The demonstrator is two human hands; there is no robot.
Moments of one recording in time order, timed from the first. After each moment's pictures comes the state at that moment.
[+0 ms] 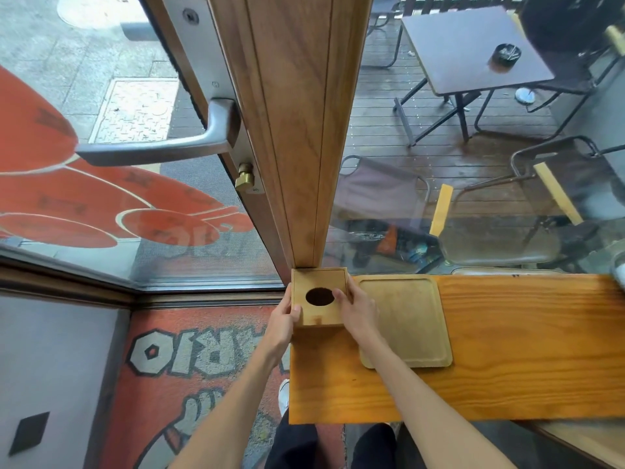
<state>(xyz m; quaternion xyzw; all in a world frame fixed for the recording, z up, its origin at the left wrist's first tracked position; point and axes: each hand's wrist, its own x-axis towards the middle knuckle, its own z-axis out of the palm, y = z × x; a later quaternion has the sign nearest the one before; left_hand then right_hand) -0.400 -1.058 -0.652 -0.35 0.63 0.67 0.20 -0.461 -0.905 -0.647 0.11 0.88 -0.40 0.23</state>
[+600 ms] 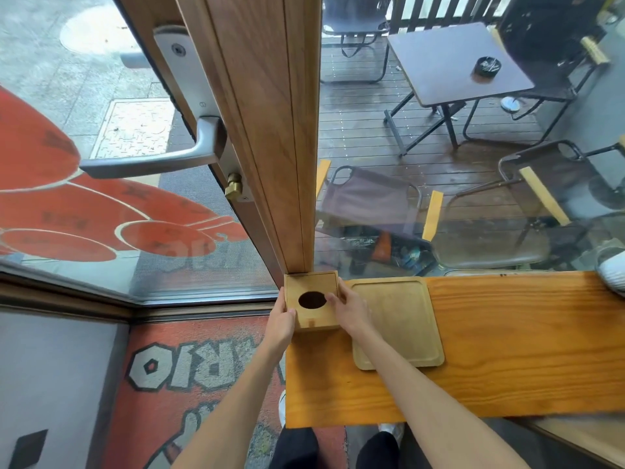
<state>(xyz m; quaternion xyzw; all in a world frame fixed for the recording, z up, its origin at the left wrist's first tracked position) -0.415 -1.045 -0.630 -0.38 0.66 0.62 0.19 -0.471 -0.898 -0.635 0.11 0.85 -0.42 0.30</state>
